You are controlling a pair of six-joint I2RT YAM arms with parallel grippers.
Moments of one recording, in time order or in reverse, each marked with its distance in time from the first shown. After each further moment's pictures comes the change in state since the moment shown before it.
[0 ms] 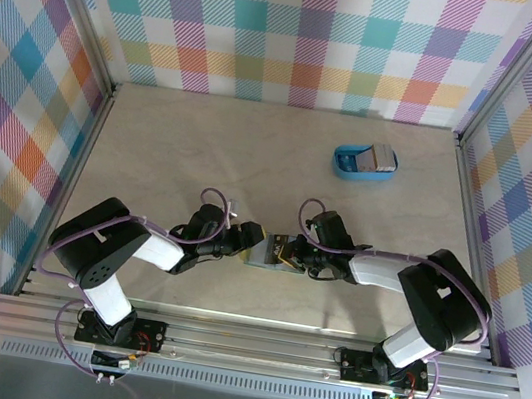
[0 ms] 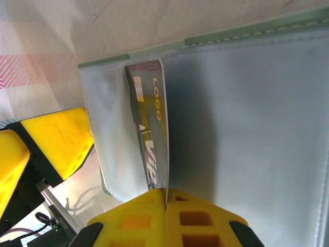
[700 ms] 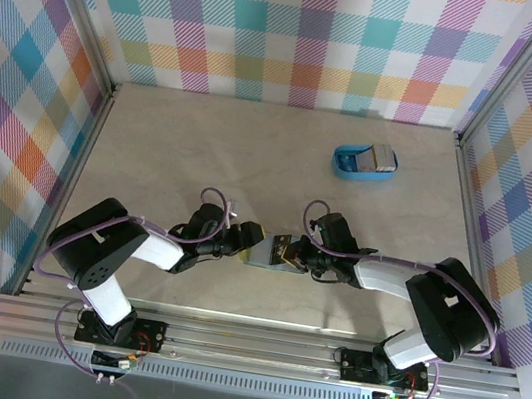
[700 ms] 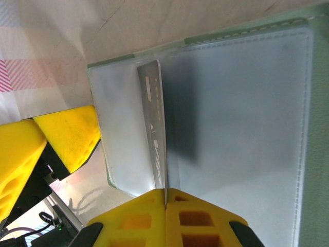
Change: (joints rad) left arm 0.004 -0.010 0.003 -0.023 0.004 0.003; right arm -0.006 -0.064 -0.037 -0.004 0.018 0.008
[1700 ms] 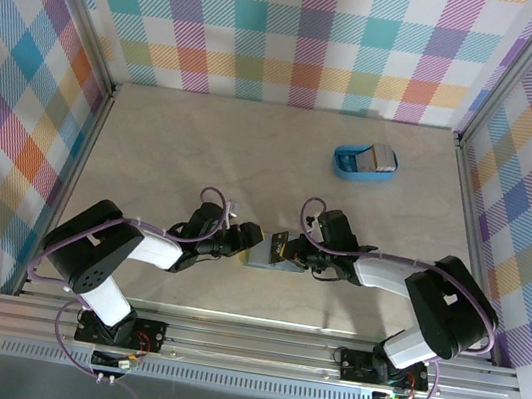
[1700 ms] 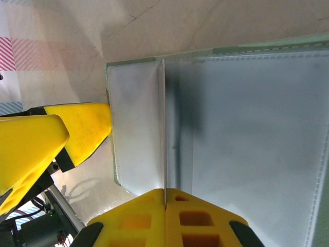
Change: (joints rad) left arm 0.001 -0.031 0.013 -0.082 -0.002 0.020; right arm -0.015 0.013 0.022 0.011 -0.049 -0.116
